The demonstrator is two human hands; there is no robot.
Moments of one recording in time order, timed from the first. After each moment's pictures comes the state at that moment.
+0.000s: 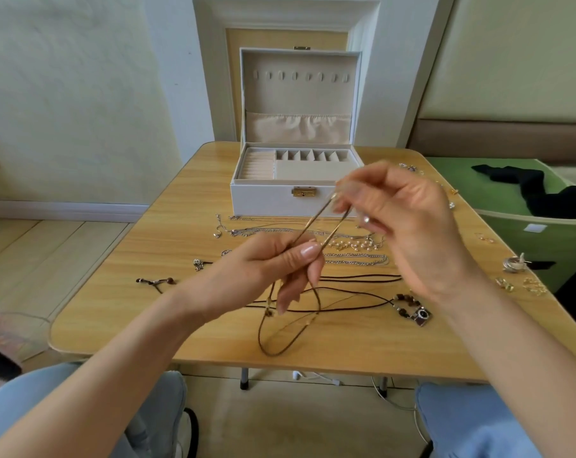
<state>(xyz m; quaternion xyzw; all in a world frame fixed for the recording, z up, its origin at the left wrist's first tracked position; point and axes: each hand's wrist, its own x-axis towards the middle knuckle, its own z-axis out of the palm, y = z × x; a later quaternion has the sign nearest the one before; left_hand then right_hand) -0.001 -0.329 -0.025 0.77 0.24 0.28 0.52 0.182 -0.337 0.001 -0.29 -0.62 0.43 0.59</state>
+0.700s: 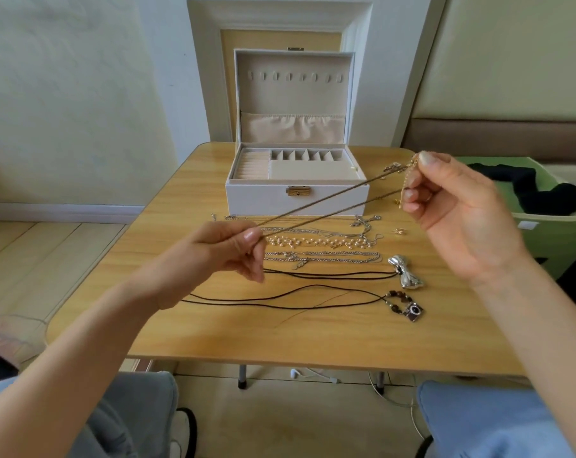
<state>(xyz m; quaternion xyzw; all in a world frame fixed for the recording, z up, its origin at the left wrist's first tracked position) -0.037 -0.317 -0.027 0.73 0.35 0.32 0.50 0.236 -0.328 0.006 -0.30 -0.47 0.51 0.65</state>
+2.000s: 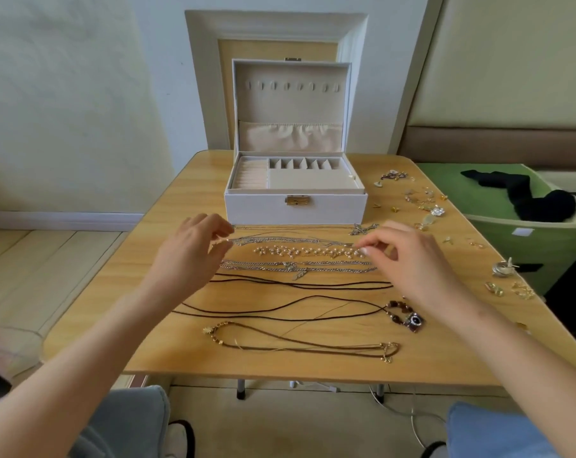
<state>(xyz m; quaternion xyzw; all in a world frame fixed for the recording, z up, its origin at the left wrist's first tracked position) -0.056 -0.270 -0.066 0.77 0.57 0.29 0.04 0.234 -0.317 -0.051 -0.58 -0.74 0.09 0.33</state>
